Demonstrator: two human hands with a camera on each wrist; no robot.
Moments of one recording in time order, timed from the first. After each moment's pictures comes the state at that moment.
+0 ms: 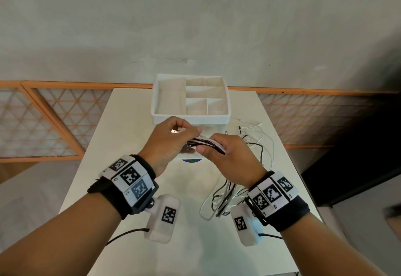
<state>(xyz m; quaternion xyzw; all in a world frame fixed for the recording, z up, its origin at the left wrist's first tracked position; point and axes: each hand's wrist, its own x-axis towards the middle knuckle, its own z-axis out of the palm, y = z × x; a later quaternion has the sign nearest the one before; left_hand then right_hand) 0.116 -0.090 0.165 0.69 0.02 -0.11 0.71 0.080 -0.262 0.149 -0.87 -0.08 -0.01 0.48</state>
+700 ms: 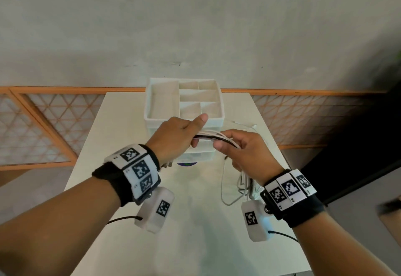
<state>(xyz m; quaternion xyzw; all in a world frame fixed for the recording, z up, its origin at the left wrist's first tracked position) 0.132 -0.107 0.184 0.89 -0.13 -0.09 0.43 0.079 -0.298 0.157 -0.78 -0.05 -0.02 0.62</state>
